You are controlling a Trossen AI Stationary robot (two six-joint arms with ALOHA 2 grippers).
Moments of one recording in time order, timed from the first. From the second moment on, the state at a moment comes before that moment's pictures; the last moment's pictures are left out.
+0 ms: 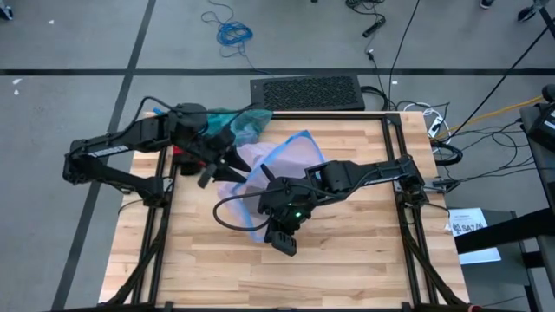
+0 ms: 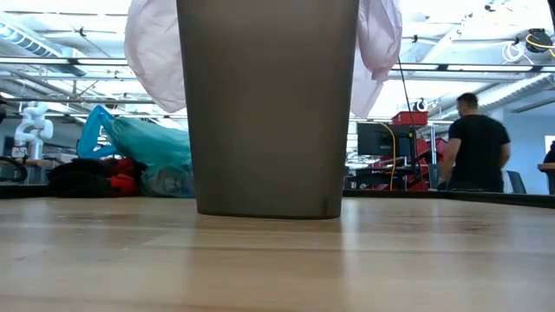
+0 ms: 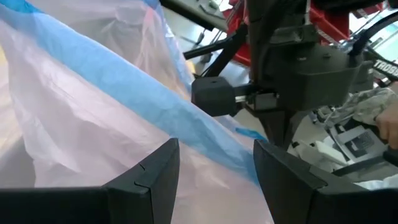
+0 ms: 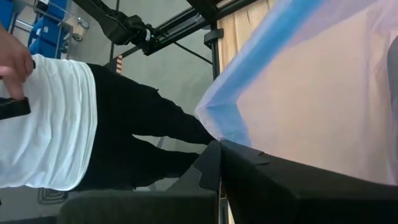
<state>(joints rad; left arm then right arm) 0.19 1.14 1.35 -0.60 0.60 -0.34 0.26 2.04 2.36 -1.05 -0.32 0.64</state>
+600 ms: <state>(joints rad) 0.19 1.21 1.35 -0.66 0.60 -0.30 0.28 2.04 2.36 -1.05 -0.32 0.63</state>
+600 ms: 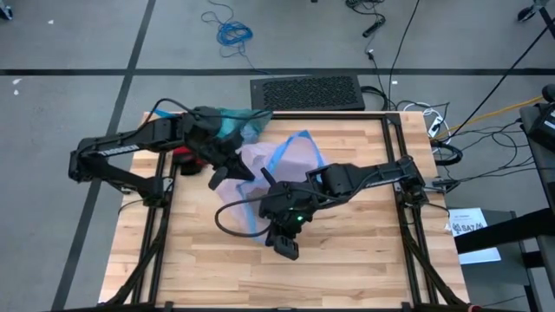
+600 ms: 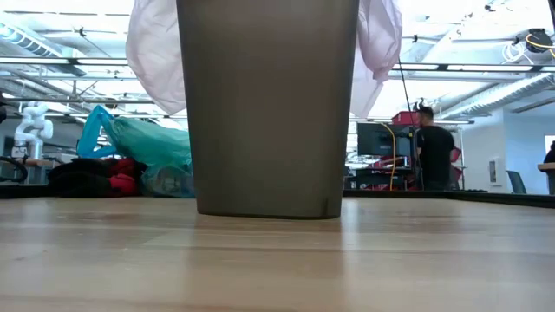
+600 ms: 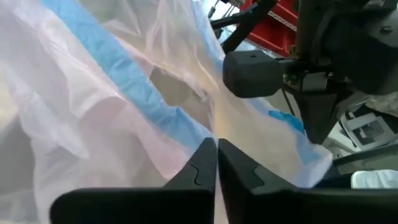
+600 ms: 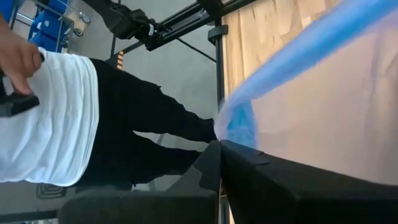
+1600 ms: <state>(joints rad) 0.24 1.17 1.64 -0.88 0.46 -0.12 0.12 1.86 2.36 -1.23 0.31 0.25</state>
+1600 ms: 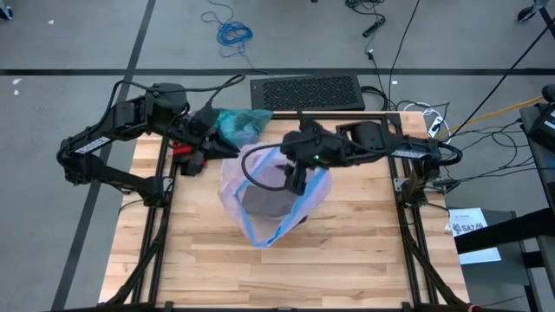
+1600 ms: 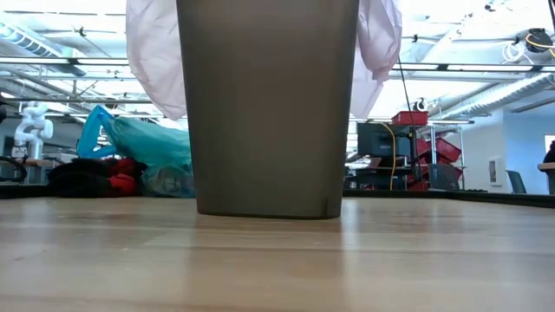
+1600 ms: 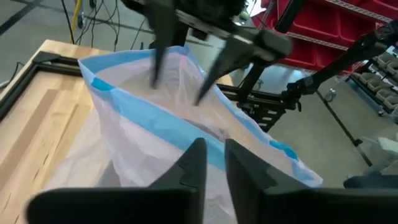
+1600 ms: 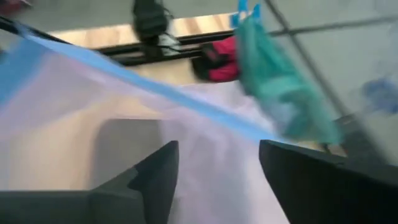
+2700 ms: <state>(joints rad) 0.24 1.29 1.64 -0.80 0.43 -0.28 0.01 1.92 2.36 -1.12 0.28 -0.01</state>
